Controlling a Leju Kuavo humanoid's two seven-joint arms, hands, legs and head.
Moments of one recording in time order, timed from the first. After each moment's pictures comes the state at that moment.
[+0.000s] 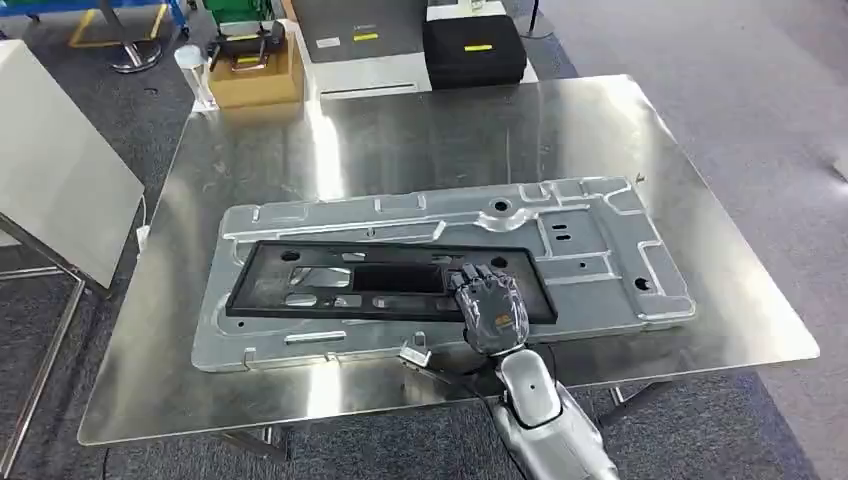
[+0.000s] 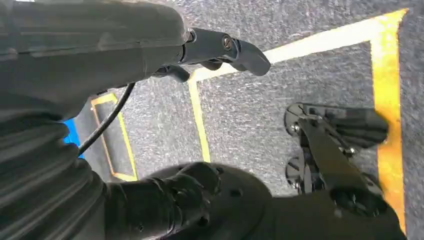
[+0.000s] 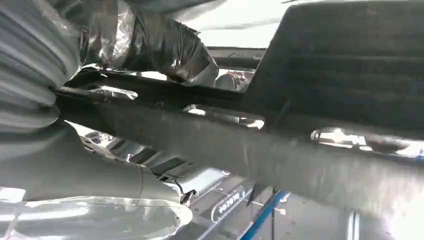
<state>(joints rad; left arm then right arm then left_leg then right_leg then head) -0.10 -0.11 1.19 -0.22 -0.99 -0.05 0.12 -0.41 0.12 0.40 -0.97 1.48 -0.69 -0.02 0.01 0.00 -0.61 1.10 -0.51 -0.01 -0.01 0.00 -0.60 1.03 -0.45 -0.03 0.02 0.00</state>
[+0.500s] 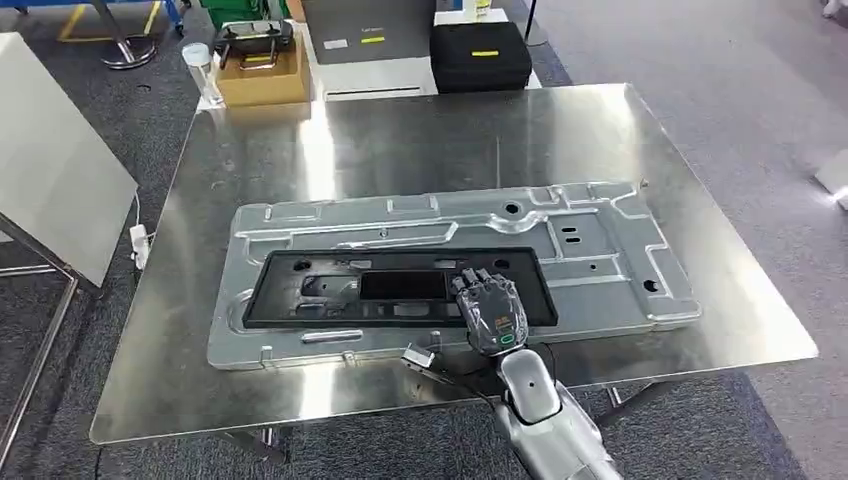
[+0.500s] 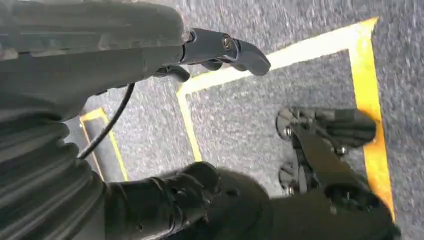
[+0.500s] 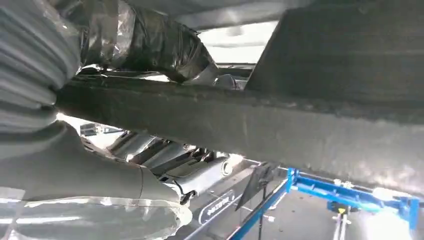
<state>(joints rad) -0.10 -0.11 1.17 -0.22 -1.01 -0.05 0.08 -0.44 0.12 0.38 -0.85 1.47 -0.70 -0.05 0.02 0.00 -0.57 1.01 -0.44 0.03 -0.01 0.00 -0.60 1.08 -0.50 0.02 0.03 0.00</state>
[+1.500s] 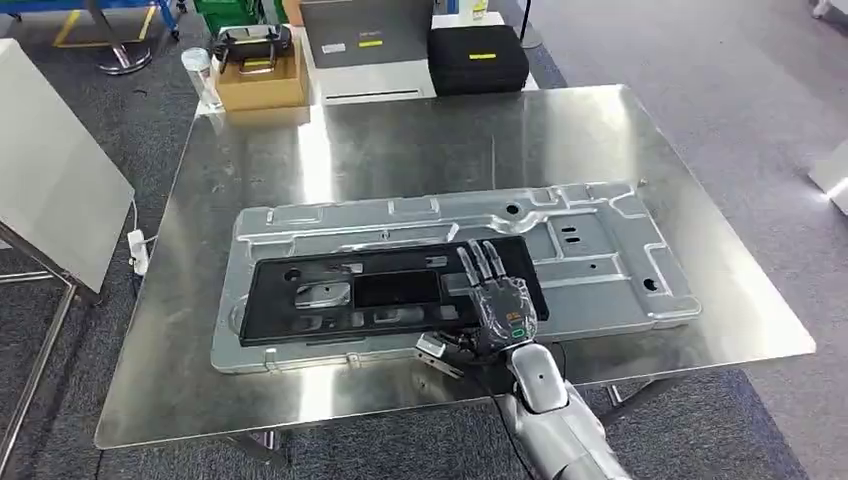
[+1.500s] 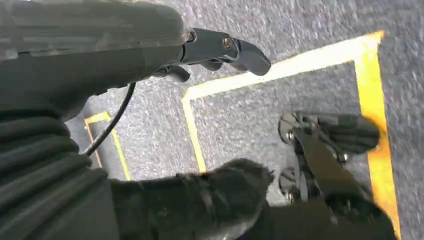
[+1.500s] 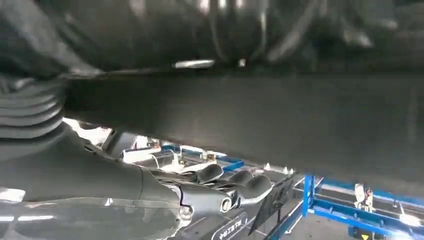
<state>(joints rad) -0.09 -0.11 1.17 -0.22 -1.00 -0.03 0.10 -0.48 0.15 0.28 -0.74 1.38 -0.70 -0.14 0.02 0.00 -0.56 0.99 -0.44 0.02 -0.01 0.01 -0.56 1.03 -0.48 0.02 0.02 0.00</state>
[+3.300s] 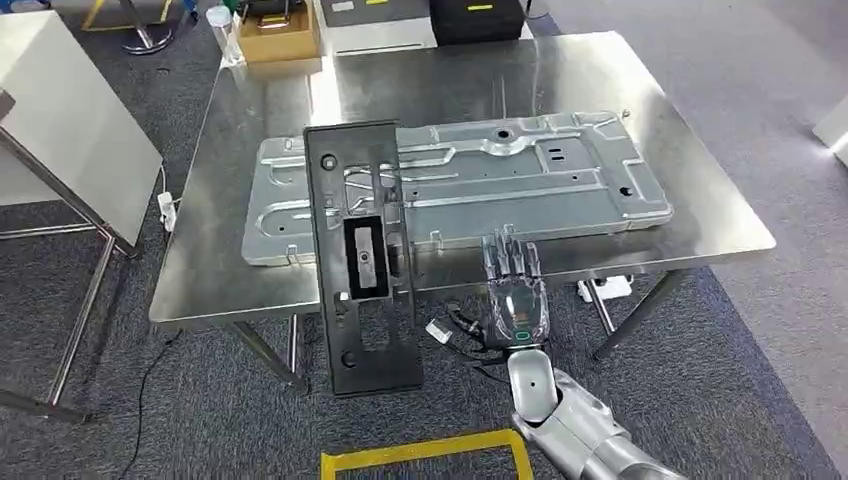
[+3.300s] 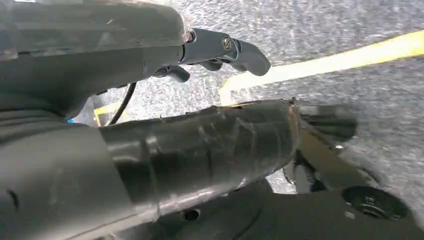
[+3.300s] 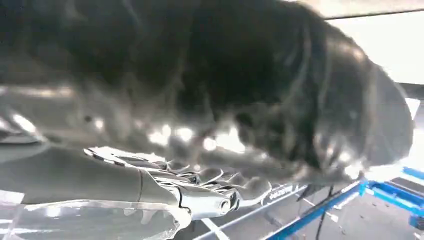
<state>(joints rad) -0.10 -0.11 1.20 -0.22 -0.98 -0.03 0.09 -0.57 -0.04 0.85 -0.80 1.49 -0.70 0.66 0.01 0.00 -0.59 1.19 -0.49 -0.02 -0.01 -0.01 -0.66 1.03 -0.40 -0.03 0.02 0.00</state>
